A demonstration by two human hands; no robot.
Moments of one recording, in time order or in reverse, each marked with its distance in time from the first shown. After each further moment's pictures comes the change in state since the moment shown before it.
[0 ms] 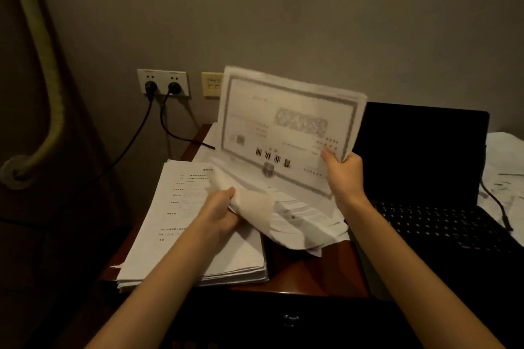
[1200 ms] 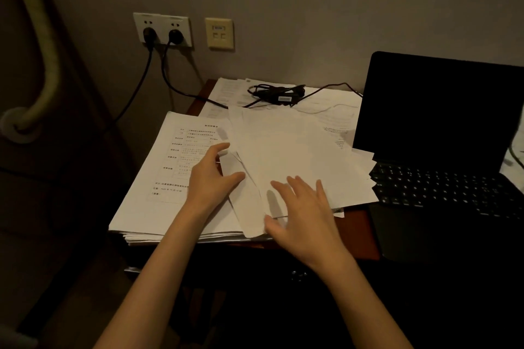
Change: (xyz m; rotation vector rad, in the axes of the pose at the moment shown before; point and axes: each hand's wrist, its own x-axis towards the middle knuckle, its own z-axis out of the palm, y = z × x) left_hand 0.007 -0.011 -0.062 1.058 0.160 0.689; right_hand -0.120 0.045 0.010 -1.038 -0.681 -0.354
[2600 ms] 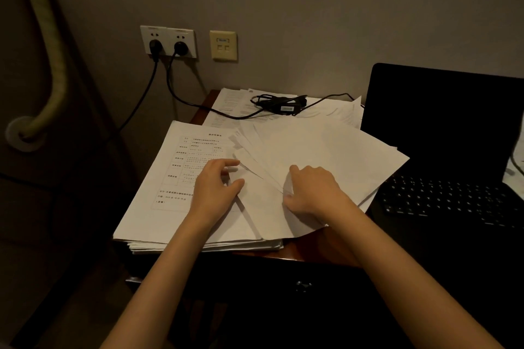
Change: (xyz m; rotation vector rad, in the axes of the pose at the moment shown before) left_hand 0.001 -0.009 0.000 0.009 0.009 0.109; right_hand 0.072 0.020 -0.021 -0.346 -0.139 0.036
